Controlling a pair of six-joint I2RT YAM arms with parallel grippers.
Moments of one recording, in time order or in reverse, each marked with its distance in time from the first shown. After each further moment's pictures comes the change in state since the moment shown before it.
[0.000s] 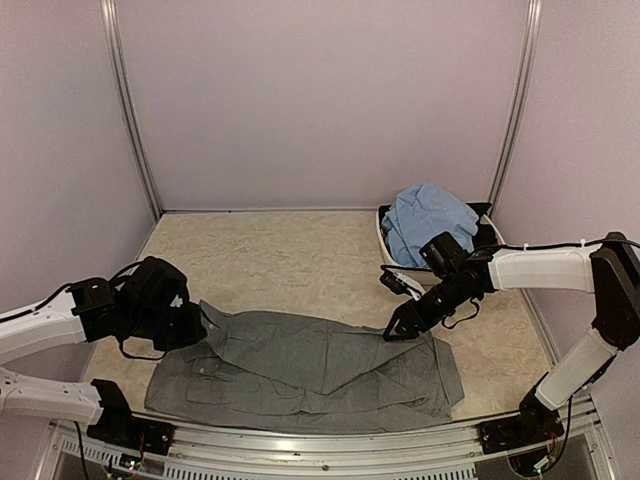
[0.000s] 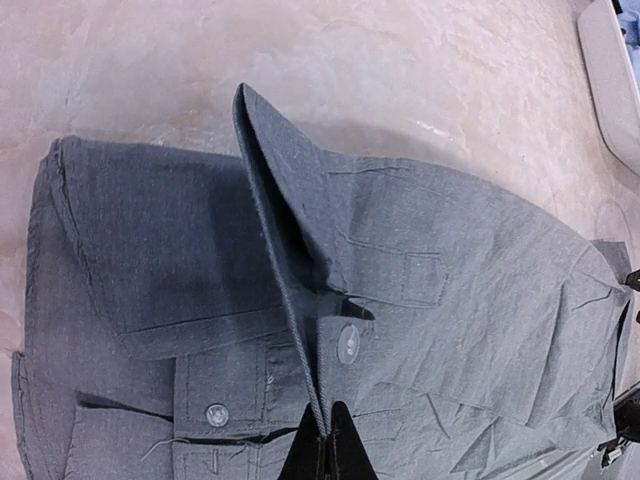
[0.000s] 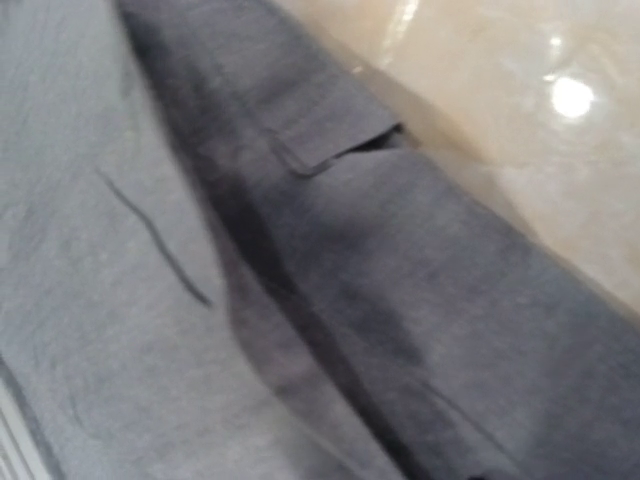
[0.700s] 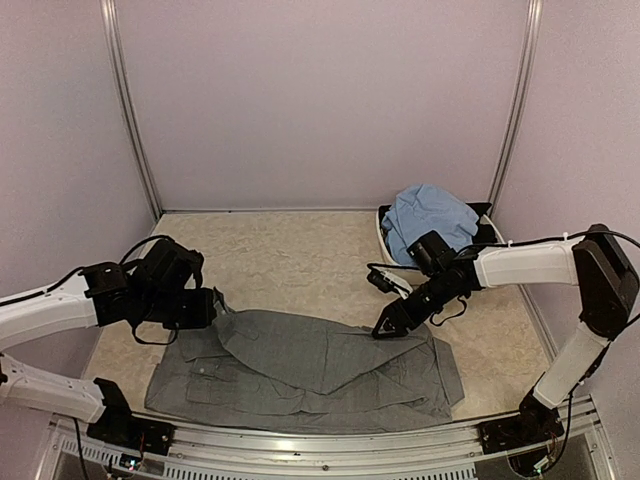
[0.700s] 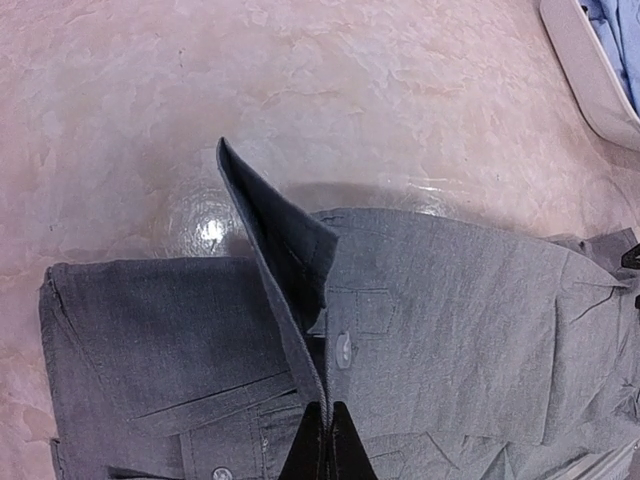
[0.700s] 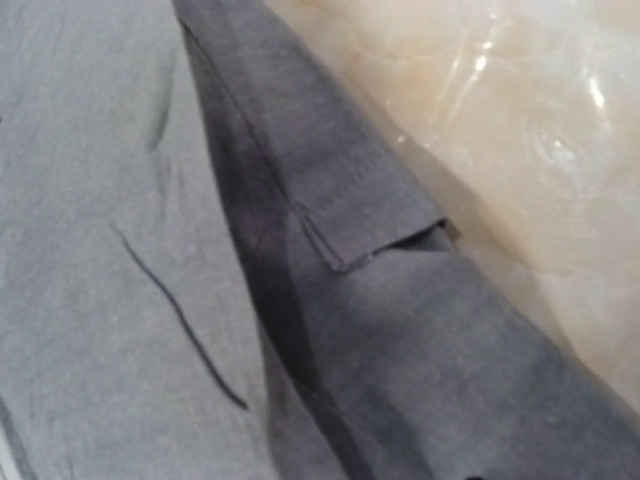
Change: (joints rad) left arm -0.001 0.134 0.122 0.075 -0.068 0.235; right arm 0.033 0.090 0.058 0.056 -0.011 -0.046
